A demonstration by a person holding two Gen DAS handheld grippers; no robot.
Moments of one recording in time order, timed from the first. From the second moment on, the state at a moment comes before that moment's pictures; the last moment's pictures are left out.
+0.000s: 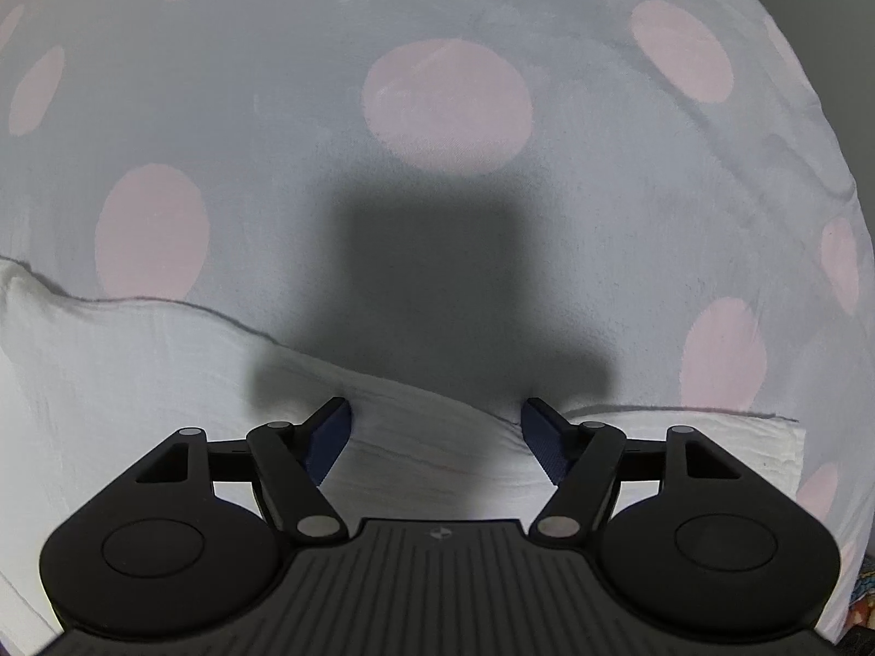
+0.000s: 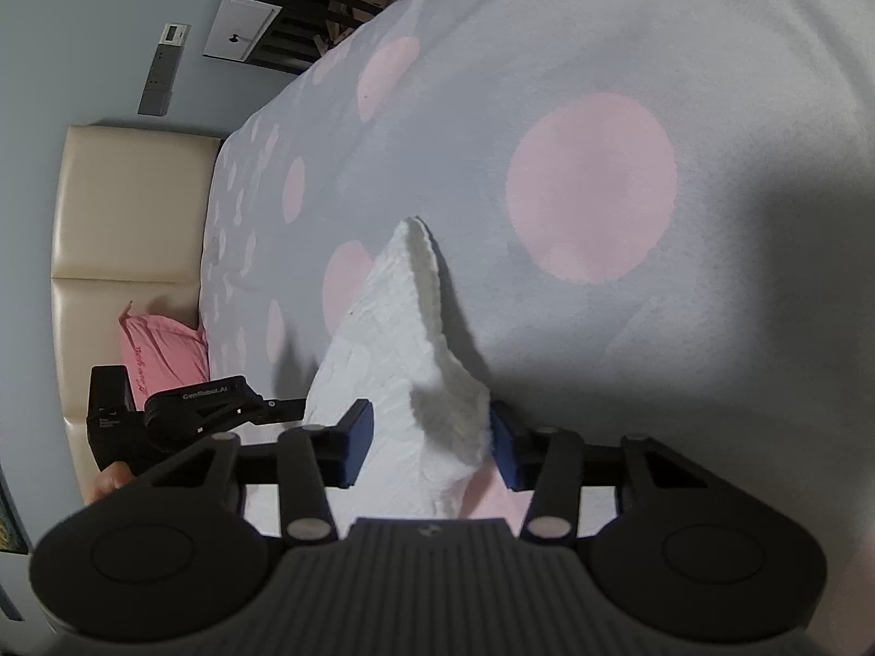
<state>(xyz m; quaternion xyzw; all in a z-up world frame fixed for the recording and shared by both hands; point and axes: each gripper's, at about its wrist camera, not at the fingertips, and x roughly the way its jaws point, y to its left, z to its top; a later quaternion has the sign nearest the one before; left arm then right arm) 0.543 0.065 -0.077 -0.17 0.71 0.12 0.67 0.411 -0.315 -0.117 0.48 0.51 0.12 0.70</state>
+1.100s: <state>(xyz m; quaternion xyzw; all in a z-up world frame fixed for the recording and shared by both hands) 0.415 0.142 0.031 -0.33 0.54 0.12 0.77 0.368 -0.266 -0.024 0.47 0.42 0.36 0.68</state>
